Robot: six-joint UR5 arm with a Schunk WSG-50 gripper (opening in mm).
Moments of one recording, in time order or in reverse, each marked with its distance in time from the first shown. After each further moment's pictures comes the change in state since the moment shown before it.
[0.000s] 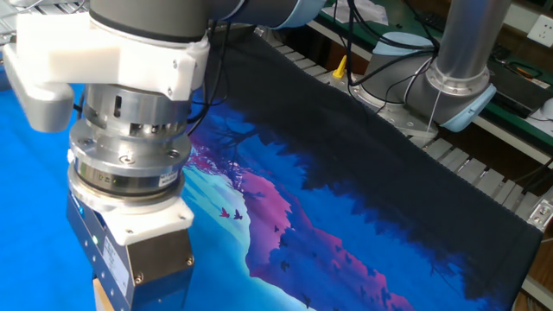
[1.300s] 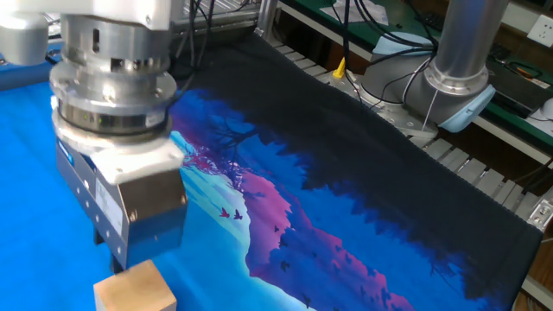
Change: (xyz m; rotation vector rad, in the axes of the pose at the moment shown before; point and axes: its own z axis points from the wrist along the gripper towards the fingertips) arm 0.005 -0.044 -0.043 0.059 0.076 -0.083
